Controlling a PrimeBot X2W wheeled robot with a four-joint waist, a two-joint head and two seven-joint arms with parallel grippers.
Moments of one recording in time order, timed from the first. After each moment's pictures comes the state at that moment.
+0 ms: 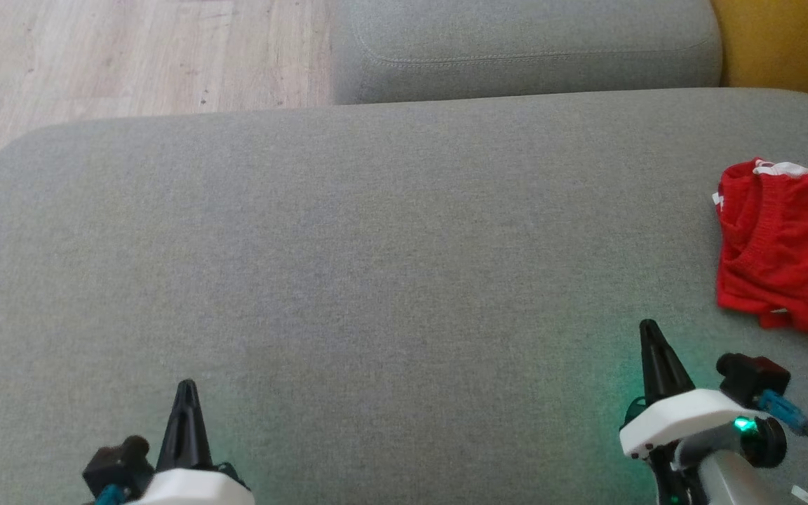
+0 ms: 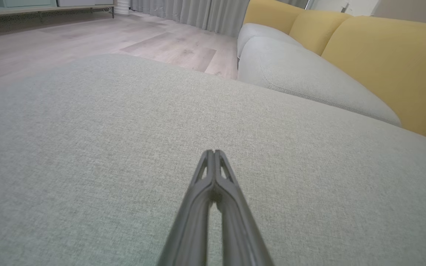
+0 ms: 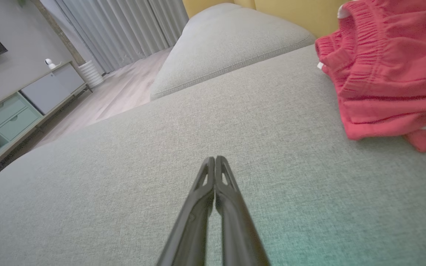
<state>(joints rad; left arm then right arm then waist) 0.02 0.05 -0.09 0.39 -0.36 0.01 -0.21 -0.13 -0.05 0.06 0.58 0.36 0.12 -0.20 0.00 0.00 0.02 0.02</state>
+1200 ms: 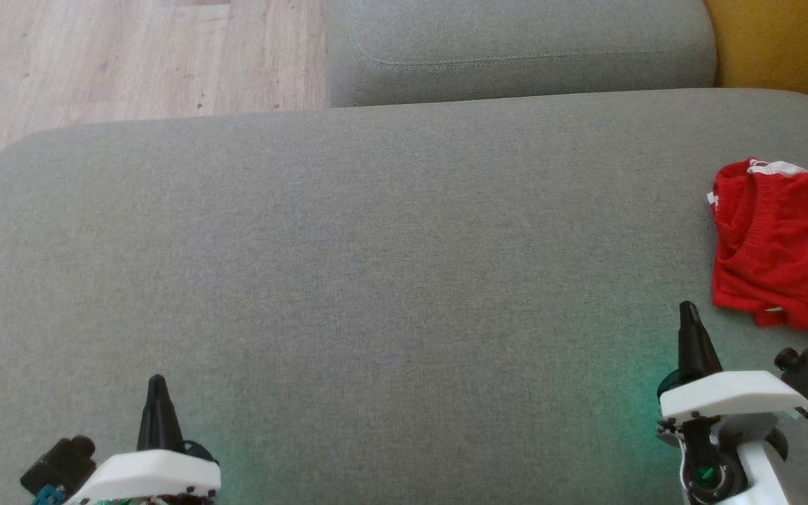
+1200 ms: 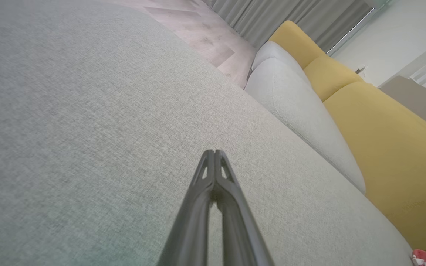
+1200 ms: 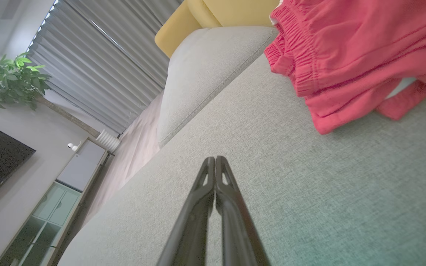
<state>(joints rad) 0.00 0.05 -0.03 0.36 -0.76 -0.03 -0.11 -0.13 -0.05 0.00 0.49 0.76 0.12 -0.10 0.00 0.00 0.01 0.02</state>
